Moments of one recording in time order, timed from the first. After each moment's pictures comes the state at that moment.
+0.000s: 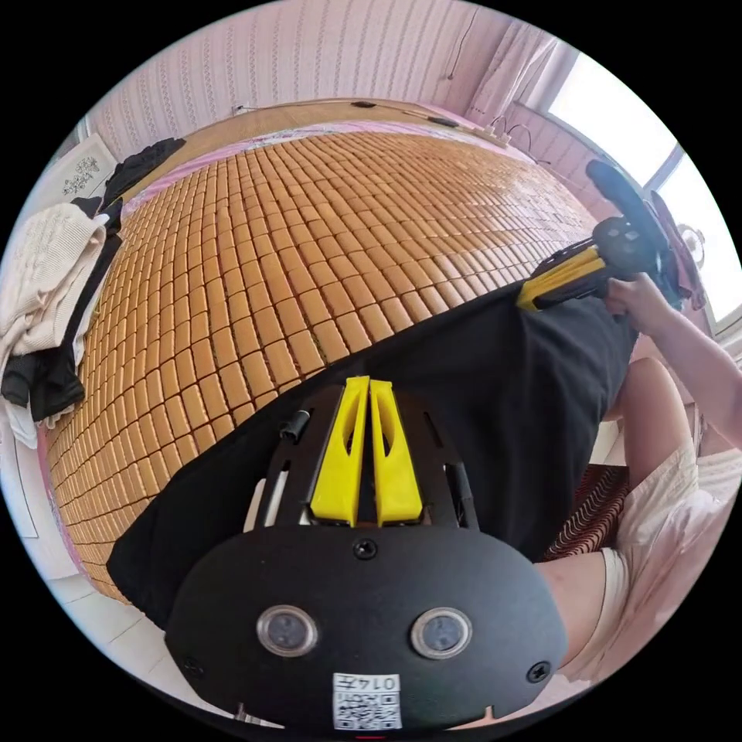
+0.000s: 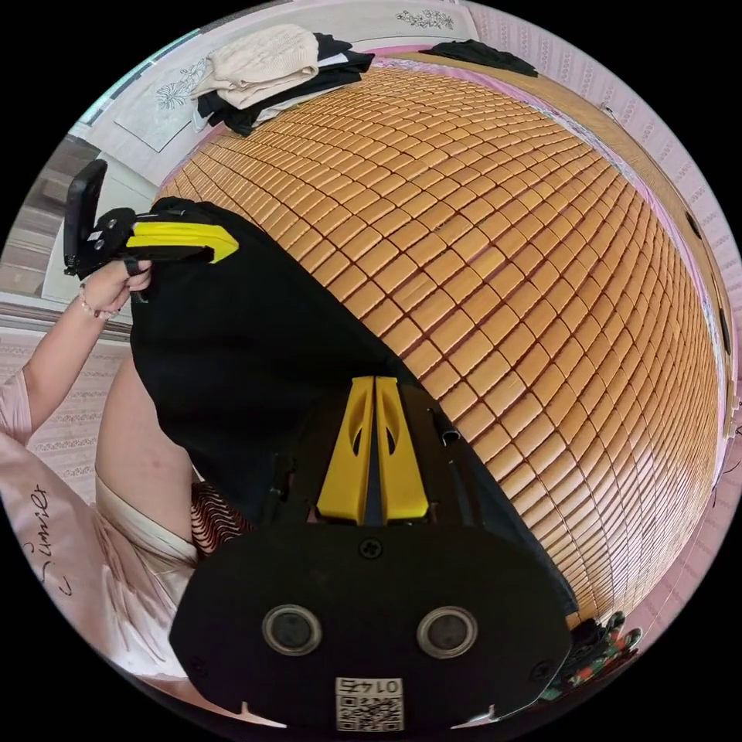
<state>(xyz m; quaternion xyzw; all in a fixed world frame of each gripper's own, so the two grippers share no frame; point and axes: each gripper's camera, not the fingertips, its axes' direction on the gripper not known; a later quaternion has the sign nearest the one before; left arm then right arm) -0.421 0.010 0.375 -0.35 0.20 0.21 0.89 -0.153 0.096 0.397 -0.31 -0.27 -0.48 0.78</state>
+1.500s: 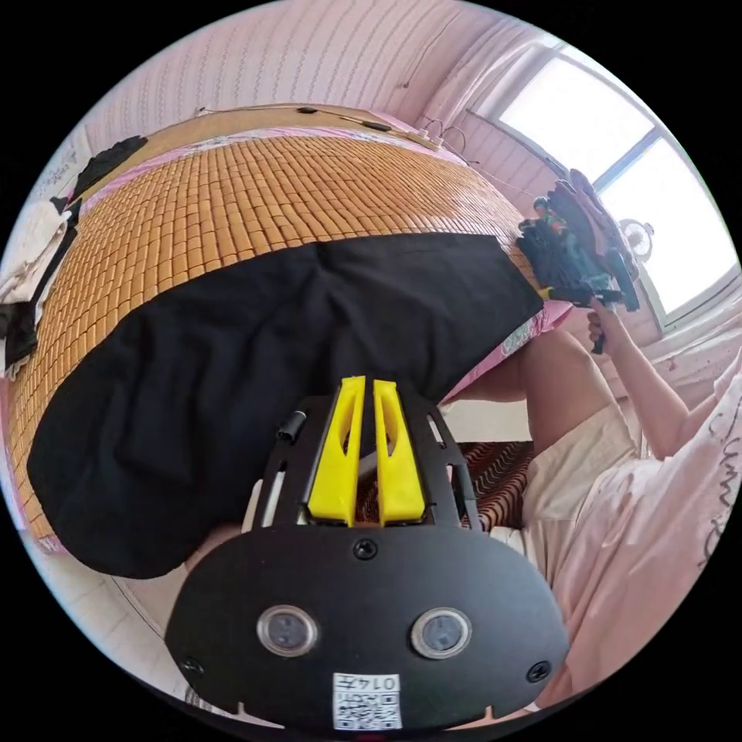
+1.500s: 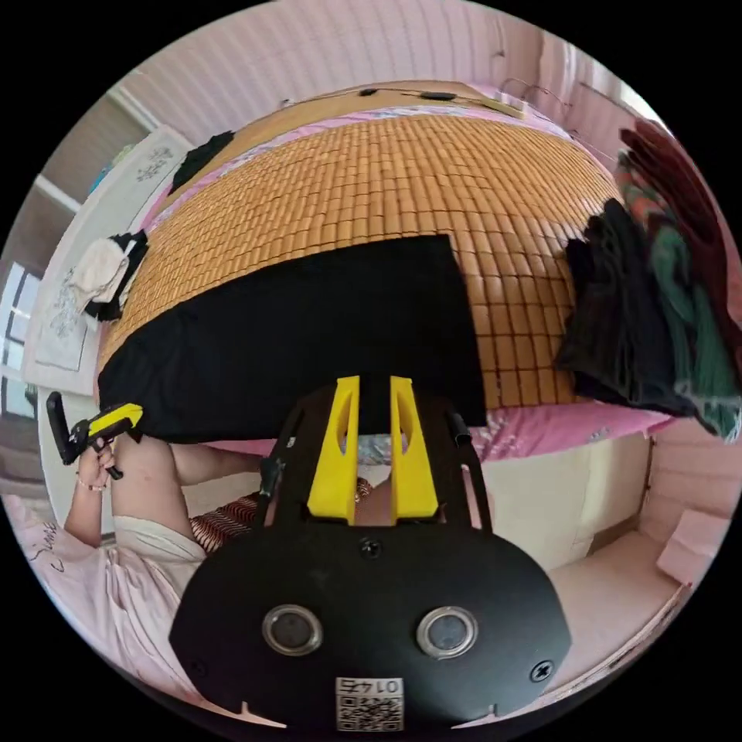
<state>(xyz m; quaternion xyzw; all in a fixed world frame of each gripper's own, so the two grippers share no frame) -0.286 0.108 0.256 -0.33 0.28 0.15 0.89 0.442 0.123 0.305 -0.27 -0.12 -0.02 0.96</state>
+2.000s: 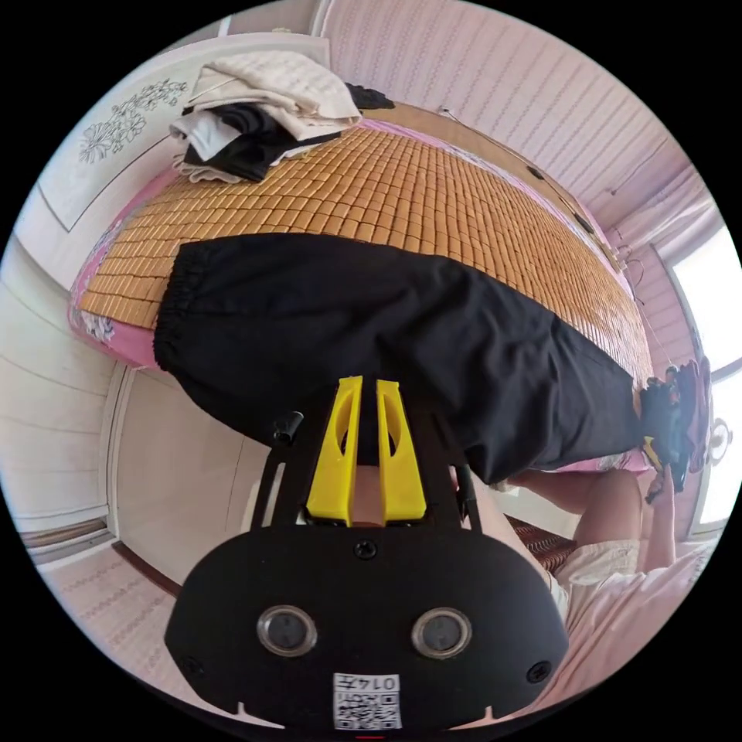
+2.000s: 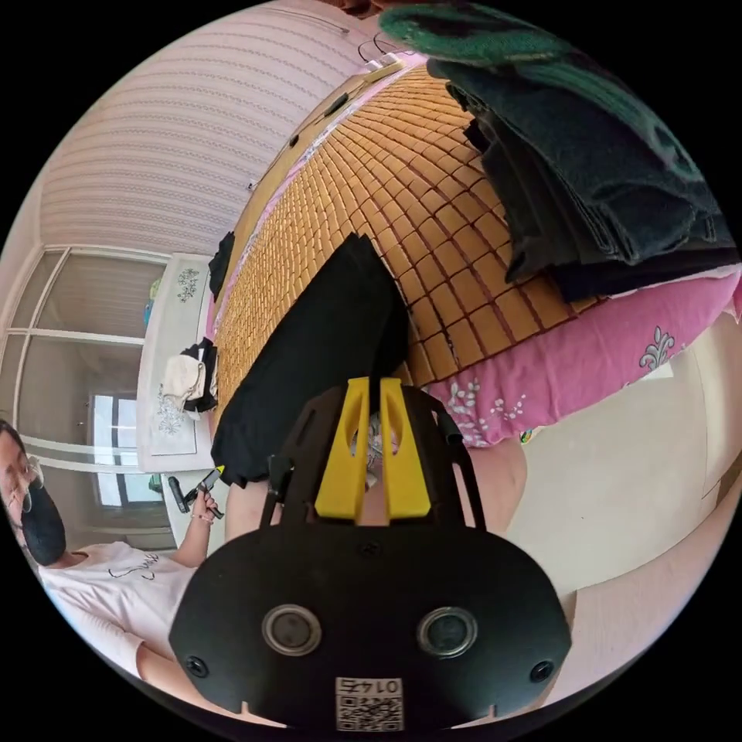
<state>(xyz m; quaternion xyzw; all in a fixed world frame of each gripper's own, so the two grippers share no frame) -0.462 0.119 0.258 -0.33 0.06 -0.10 0.94 0.583 0.154 0.303 -0.22 -0.34 0.13 0.90</state>
